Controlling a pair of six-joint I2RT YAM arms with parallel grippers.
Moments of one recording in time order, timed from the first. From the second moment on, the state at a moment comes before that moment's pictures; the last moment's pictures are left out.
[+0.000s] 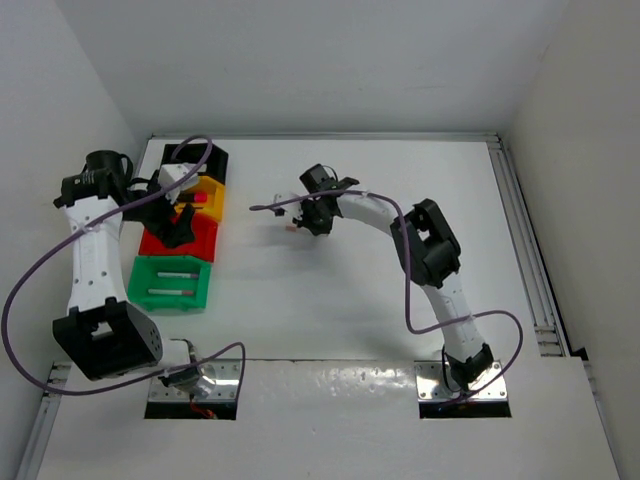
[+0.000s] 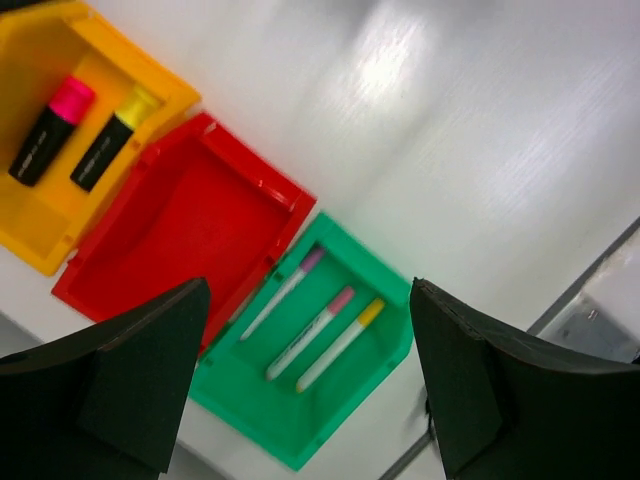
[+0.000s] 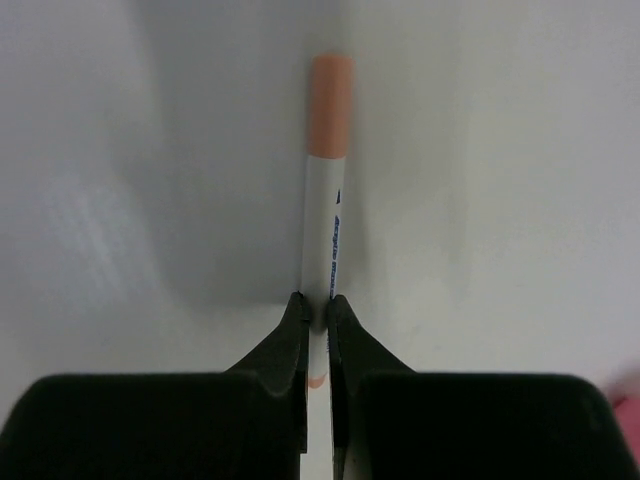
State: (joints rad) left arm 0.33 1.38 1.45 -1.29 0.63 1.08; right arm 0.63 2.32 1.79 -0.56 -0.20 -0.78
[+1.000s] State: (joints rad) left arm 0.01 0.98 0.54 0.24 0.79 -0.63; right arm 0.61 1.83 1.38 -0.14 -0.77 0.41
